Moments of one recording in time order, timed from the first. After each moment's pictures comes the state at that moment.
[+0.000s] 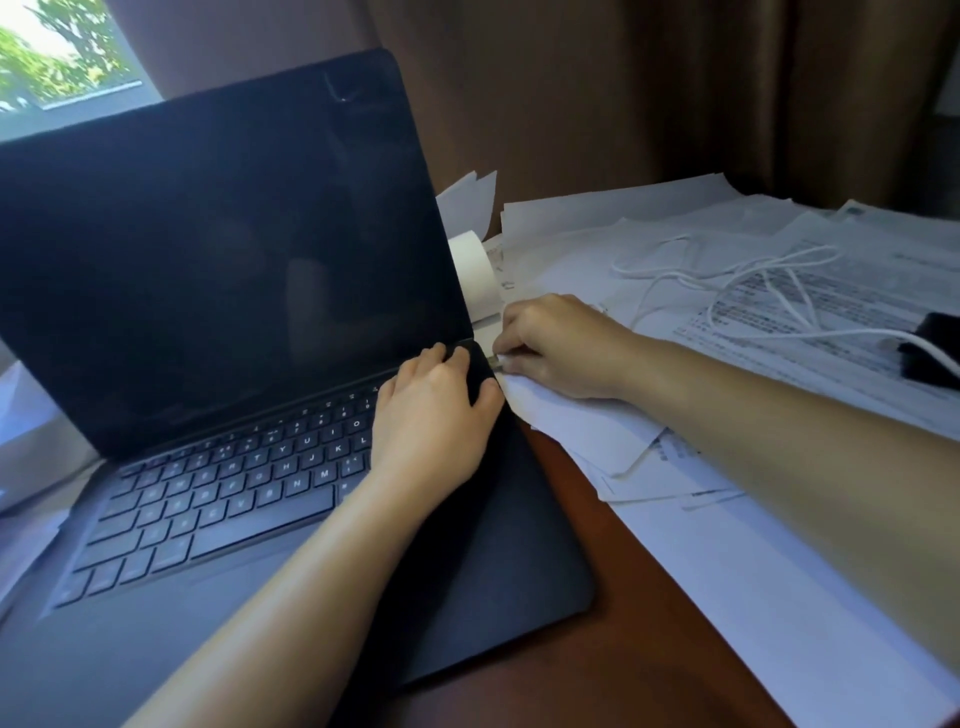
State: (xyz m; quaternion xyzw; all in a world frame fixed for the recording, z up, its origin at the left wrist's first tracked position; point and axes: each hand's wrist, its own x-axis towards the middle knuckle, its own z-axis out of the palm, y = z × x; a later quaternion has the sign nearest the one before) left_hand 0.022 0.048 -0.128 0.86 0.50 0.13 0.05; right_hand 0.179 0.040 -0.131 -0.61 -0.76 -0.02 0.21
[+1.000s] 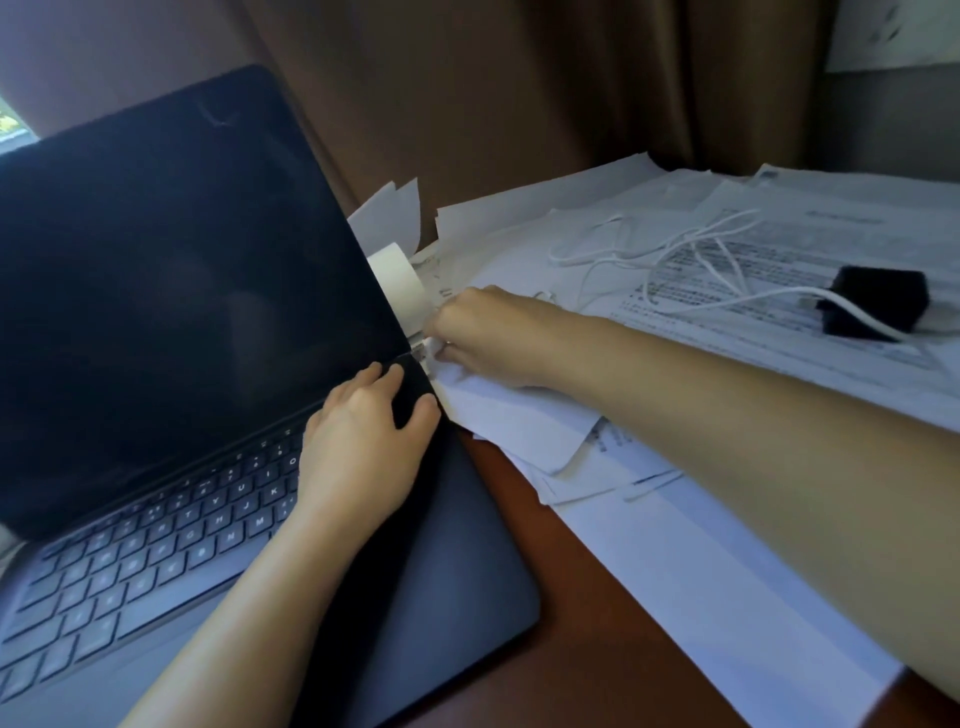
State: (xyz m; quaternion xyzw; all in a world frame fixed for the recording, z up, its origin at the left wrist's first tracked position) left_hand 0.019 0.050 -0.128 0.85 0.50 0.15 0.07; right_hand 0.178 0.041 -0.116 -0.66 -0.73 0.00 0.16
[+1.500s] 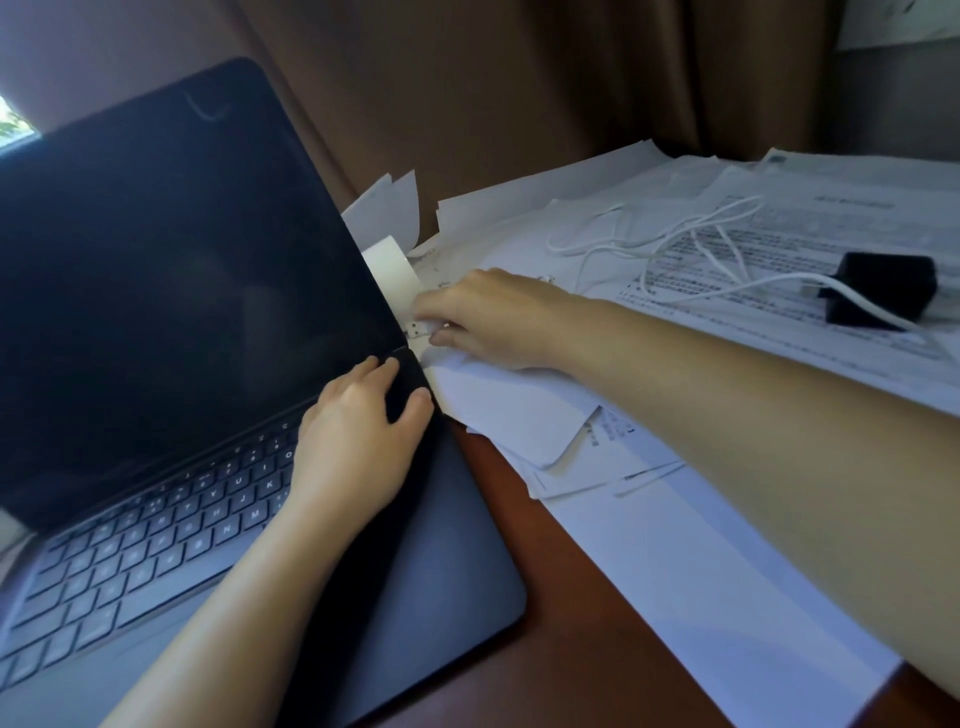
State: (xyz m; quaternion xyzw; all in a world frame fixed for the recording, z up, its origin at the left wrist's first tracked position) left_hand 0.019 0.051 -0.130 0.85 0.49 0.16 0.08; right_hand 0.188 0.032 -0.113 -0.63 -0.75 0.00 0.20
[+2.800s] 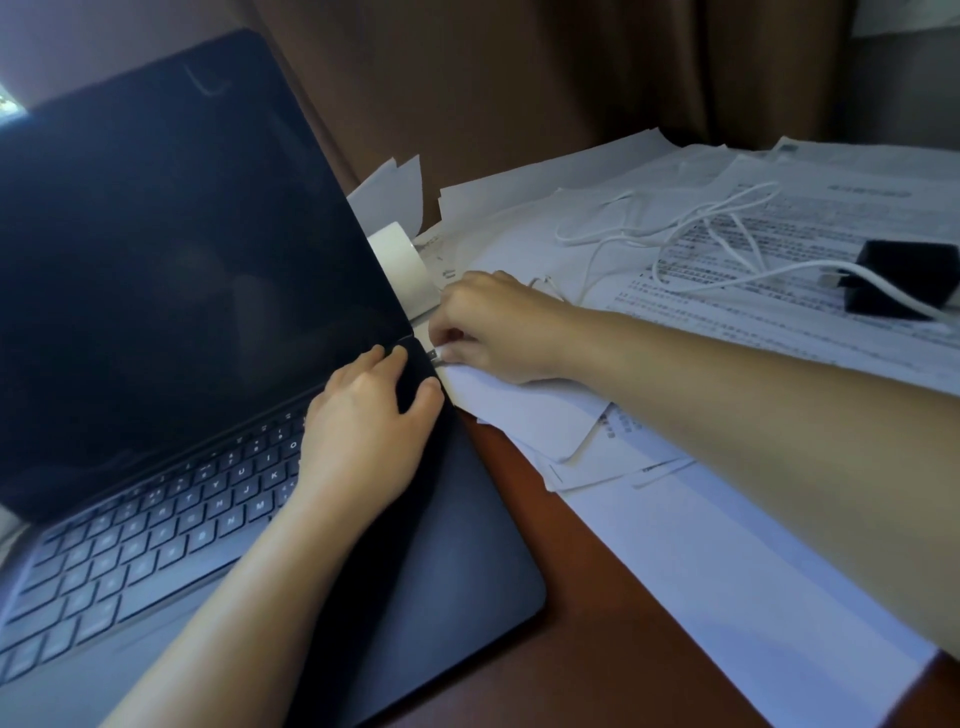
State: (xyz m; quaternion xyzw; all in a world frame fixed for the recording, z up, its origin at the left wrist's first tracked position) left_hand 0.019 0.050 -0.129 0.86 0.49 0.16 0.07; right_hand 0.183 0.043 -0.130 -0.62 -0.75 -0.02 0.22
